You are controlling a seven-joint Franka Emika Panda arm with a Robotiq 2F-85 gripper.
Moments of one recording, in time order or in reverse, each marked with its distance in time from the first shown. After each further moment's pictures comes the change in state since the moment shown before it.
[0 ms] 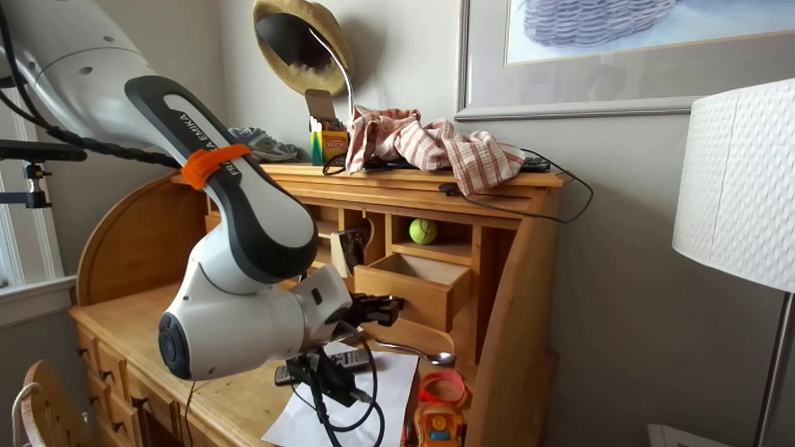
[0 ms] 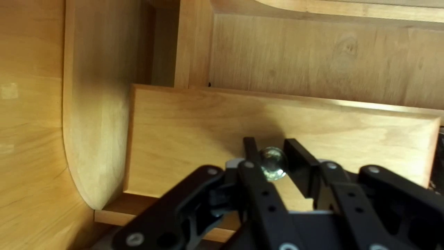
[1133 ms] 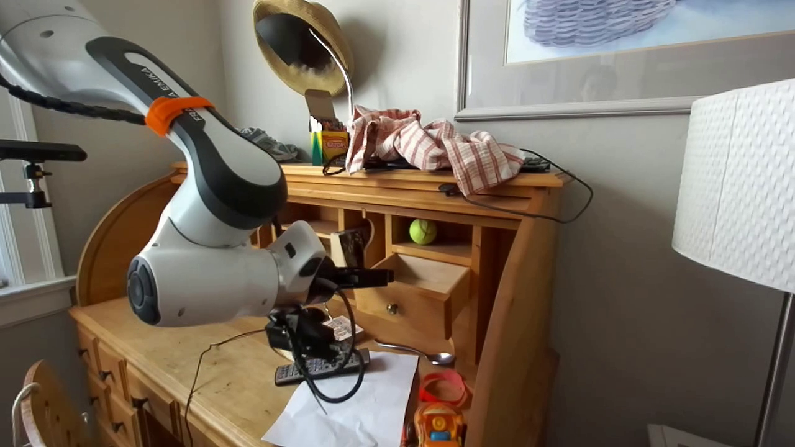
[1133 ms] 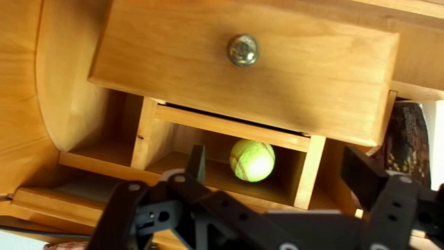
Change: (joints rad) arm 0.432 -0.079 -0.388 -0.121 0.000 0.027 0.000
